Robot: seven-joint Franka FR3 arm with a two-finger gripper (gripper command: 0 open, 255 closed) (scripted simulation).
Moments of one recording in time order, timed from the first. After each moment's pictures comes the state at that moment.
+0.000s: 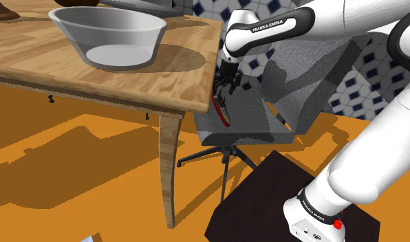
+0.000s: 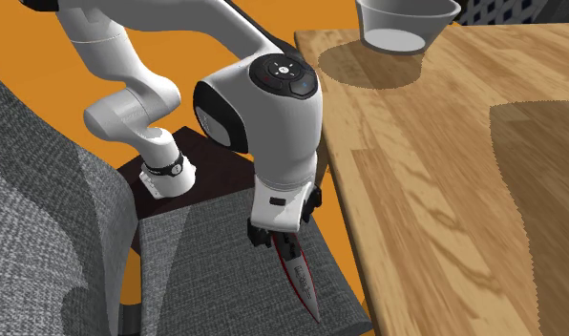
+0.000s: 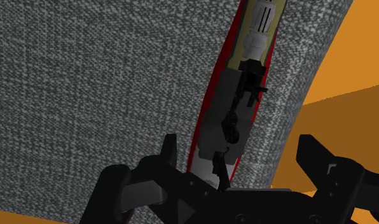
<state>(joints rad) -0.07 0.00 -0.02 -2.08 0.03 2.08 0.25</state>
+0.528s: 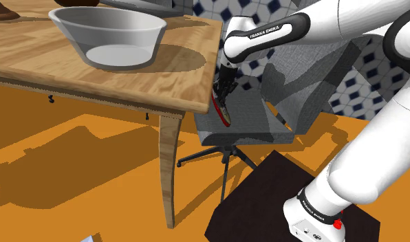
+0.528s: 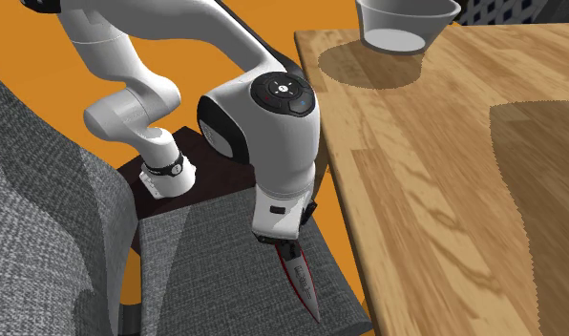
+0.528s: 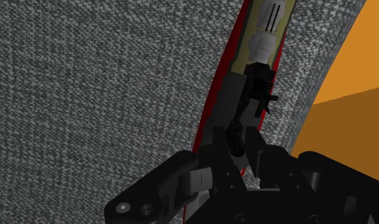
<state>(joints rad) -0.07 0.01 -0.02 -2.11 0.03 2.13 0.25</state>
